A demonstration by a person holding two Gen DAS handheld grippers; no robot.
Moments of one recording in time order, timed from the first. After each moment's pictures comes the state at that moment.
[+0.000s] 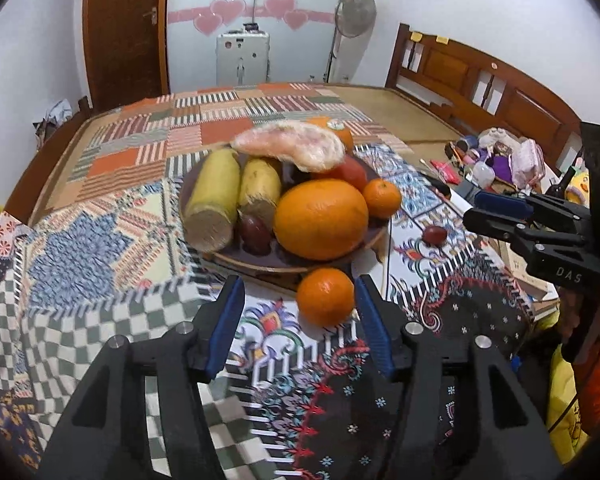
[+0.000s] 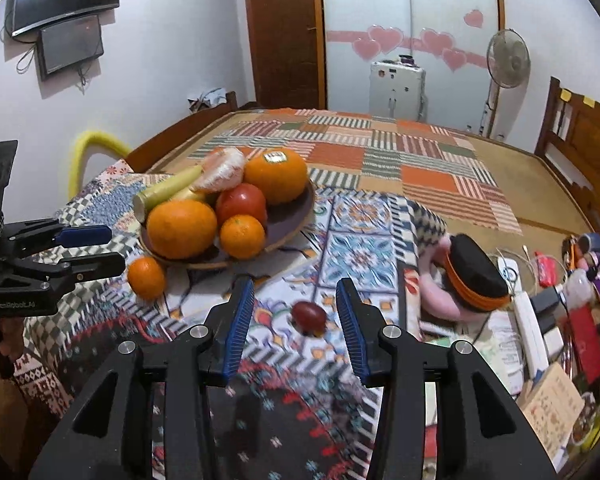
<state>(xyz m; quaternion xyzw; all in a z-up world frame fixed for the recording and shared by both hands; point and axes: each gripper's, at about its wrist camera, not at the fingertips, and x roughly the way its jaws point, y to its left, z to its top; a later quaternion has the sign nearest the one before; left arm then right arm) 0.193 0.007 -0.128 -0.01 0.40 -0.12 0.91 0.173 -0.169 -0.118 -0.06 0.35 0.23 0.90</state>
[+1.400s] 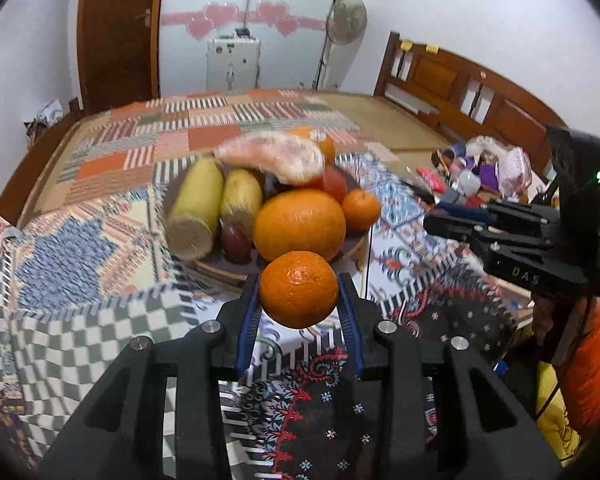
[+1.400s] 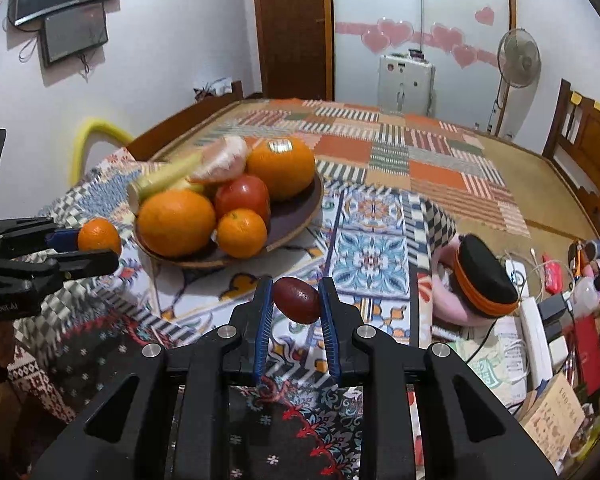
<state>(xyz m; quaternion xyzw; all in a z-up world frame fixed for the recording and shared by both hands) 0.185 0.008 -0.112 -0.03 0.37 -0.14 0.92 0.180 -0.157 -0.113 -0.08 0.34 0.25 0.90</state>
